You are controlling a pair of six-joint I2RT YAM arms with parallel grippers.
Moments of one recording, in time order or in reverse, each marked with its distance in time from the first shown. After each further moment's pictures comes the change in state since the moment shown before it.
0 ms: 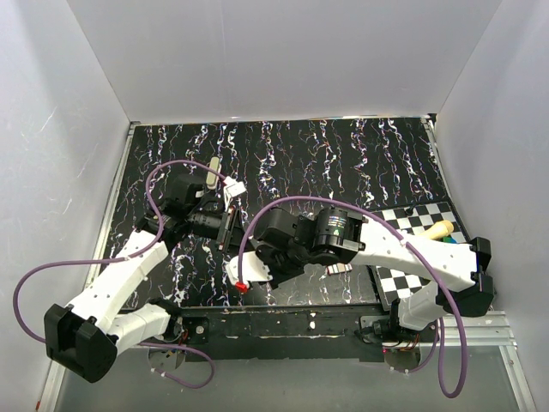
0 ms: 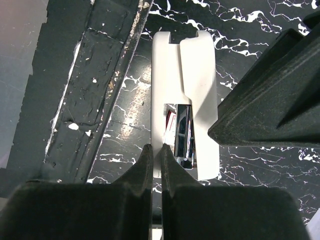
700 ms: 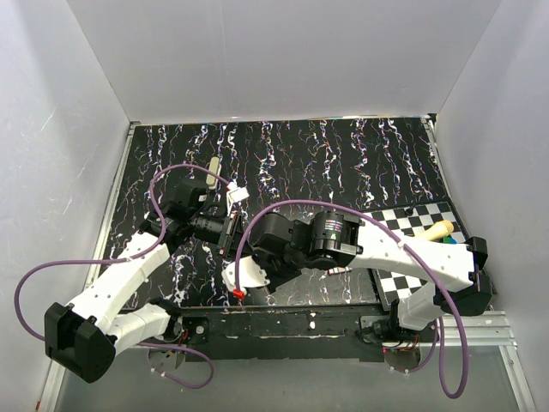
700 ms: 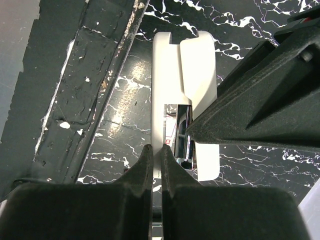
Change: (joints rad) left arm -0.029 -0.006 -0.031 0.000 0.015 0.001; right arm 0.037 0.023 0.037 -0.016 0.048 -0.026
